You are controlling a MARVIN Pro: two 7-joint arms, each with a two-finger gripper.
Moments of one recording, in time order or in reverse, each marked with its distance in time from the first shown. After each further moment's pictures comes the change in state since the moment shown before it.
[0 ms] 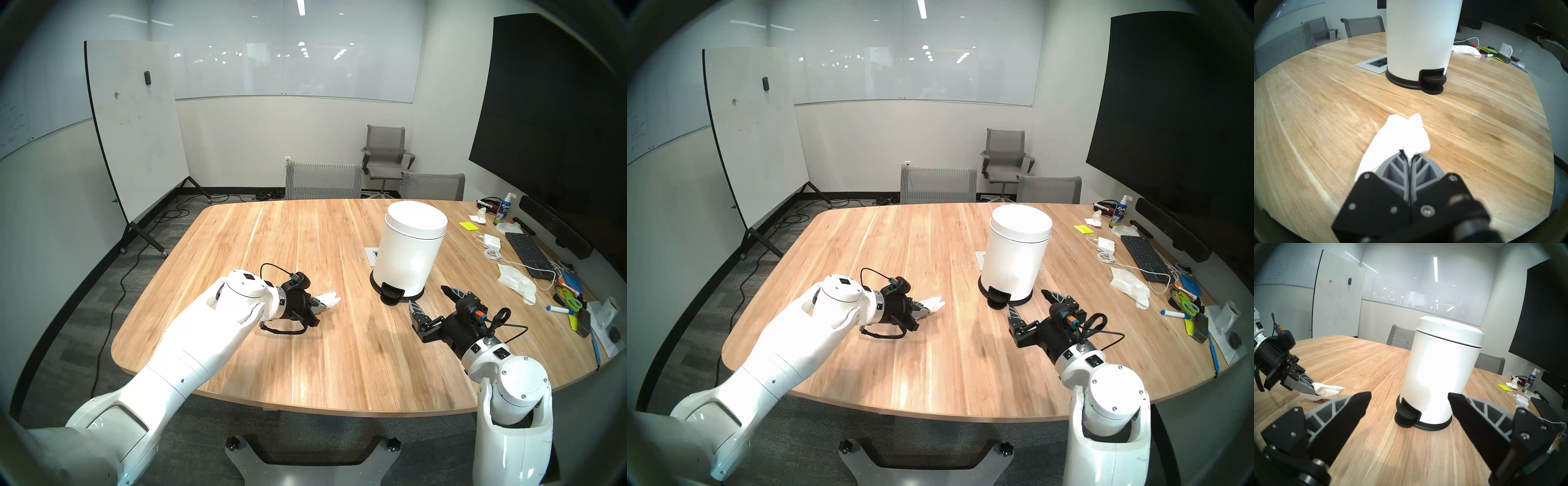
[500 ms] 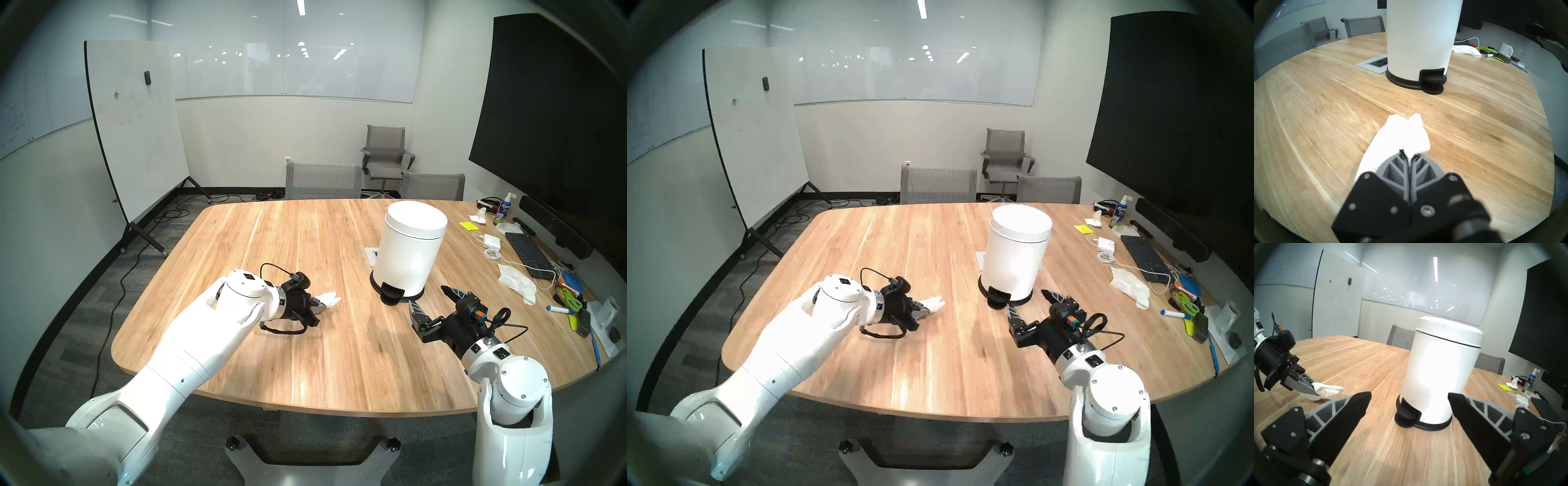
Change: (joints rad) left arm 0.000 0.000 0.000 0.000 0.000 0.000 0.001; right arm 0.000 0.000 0.000 0.000 0.000 0.000 0.000
